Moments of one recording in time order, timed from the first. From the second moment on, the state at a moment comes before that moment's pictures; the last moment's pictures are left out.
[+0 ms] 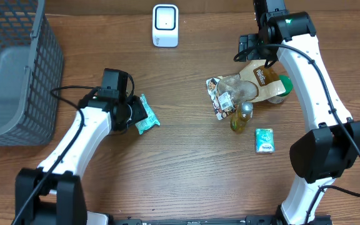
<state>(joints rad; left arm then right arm) -0.18 1.60 1.02 -0.66 0.14 -0.63 0.18 2.01 2.01 -1.19 0.23 0.20</state>
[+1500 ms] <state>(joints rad) -0.20 1.80 1.34 -0.99 0.09 -0.17 0.18 2.01 2.01 -1.19 0.23 0.20</state>
